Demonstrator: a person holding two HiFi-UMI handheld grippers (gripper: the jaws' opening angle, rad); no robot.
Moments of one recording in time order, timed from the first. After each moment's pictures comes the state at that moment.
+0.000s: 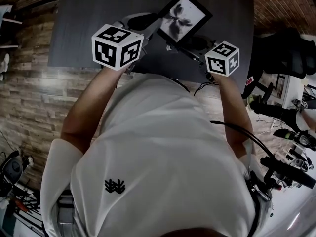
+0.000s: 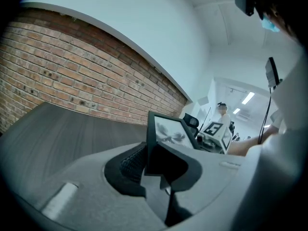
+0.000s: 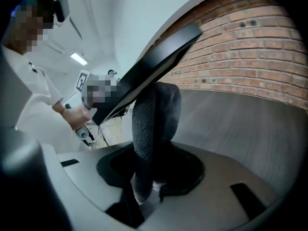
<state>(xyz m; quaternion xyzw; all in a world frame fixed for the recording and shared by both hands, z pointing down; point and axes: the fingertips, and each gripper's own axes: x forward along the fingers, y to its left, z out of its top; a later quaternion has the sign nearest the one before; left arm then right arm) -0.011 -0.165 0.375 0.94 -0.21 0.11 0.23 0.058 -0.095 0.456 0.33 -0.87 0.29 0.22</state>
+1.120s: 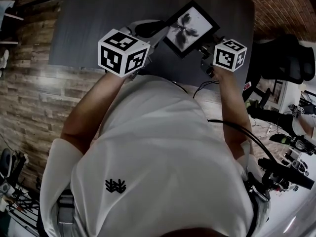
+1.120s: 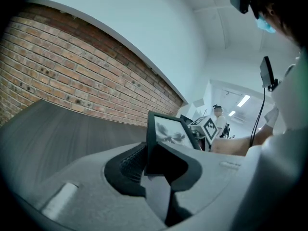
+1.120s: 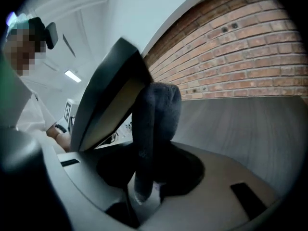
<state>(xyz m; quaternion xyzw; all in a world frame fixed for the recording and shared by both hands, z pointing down) -0.011 -0.149 0.370 0.95 -0.19 0.09 0.23 0.070 -0.141 0.427 0.38 -0.86 0.32 0.13</state>
